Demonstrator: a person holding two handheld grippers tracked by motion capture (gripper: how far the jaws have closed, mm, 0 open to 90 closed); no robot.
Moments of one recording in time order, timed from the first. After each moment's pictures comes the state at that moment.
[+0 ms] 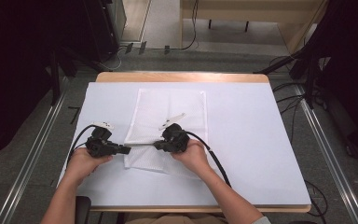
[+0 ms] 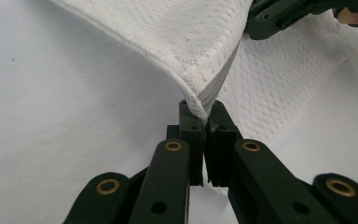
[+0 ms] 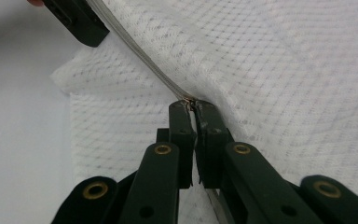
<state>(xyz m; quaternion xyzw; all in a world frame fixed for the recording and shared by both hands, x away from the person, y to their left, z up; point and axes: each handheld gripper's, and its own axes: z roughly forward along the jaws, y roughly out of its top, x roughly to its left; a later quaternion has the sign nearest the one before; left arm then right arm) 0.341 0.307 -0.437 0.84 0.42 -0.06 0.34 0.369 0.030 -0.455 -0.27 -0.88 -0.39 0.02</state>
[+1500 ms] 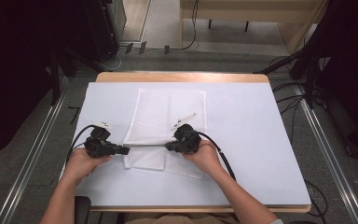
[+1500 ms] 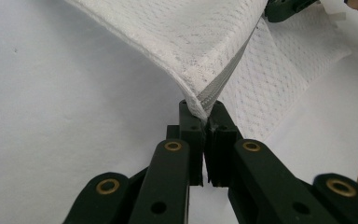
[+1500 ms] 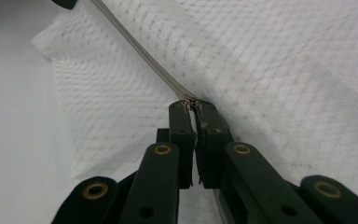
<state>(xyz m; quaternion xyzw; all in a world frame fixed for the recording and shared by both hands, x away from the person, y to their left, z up) 0.341 0.312 -0.438 0.84 0.42 -0.06 0.34 0.369 -0.004 -0.456 -0.29 -0.88 -0.37 0.03</state>
